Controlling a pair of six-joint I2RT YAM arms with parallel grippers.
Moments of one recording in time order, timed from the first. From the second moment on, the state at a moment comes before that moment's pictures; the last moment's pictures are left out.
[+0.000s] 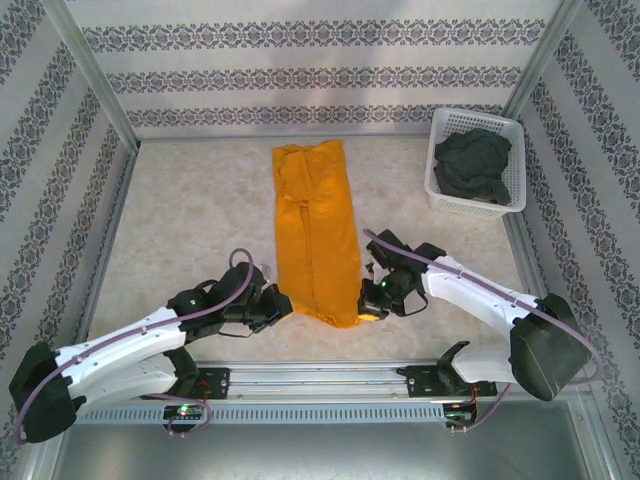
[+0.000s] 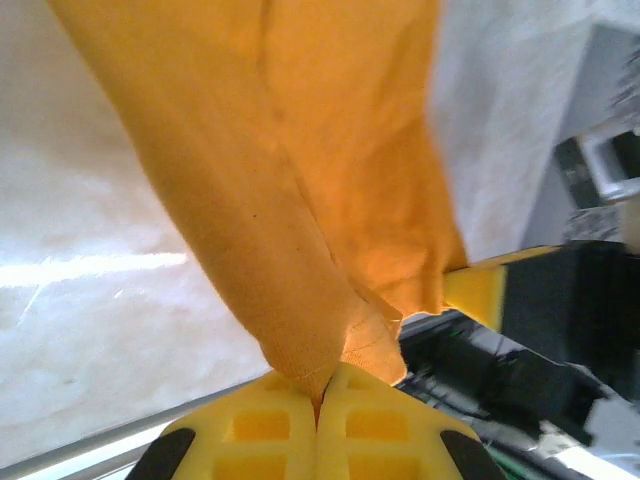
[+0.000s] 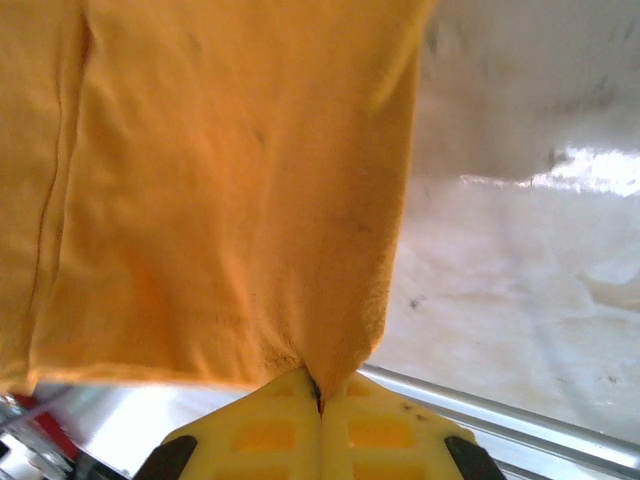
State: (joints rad) left arm -0.84 0.91 0.55 -0.38 0.22 -1.32; right arm 0.61 1.29 0.81 -0.89 -0.50 0.80
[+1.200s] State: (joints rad) left arm -0.23 1.86 1.13 -0.03 0.32 -1.02; right arm 0.26 2.20 1.79 -0.75 -0.49 0.75
